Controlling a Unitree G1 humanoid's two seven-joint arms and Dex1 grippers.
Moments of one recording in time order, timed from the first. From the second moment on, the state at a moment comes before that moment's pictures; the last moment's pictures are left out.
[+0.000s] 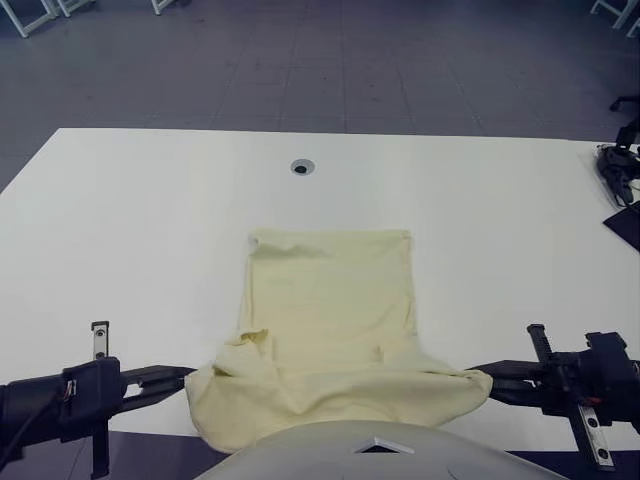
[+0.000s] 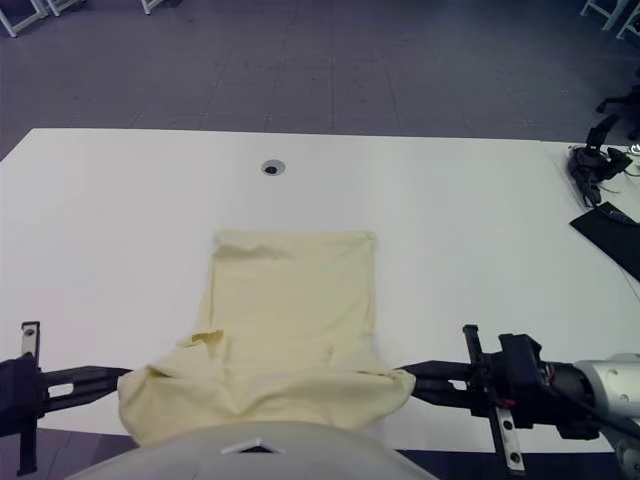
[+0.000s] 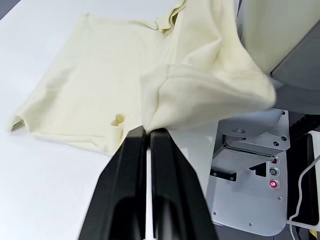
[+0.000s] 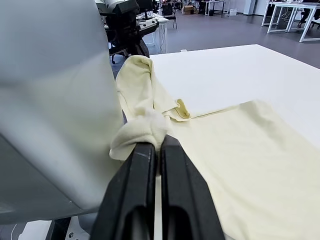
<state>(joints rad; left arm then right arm) 1.07 0.93 0.84 -0.77 -0.69 0.05 -1.29 0.83 -1.03 -0.52 -0.72 1.03 0.12 1.28</state>
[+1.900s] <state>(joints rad) -0.16 0.48 0.00 0.08 -0.15 0.22 -0.60 -0.25 -0.47 0.02 0.22 -0.03 -0.20 0.43</state>
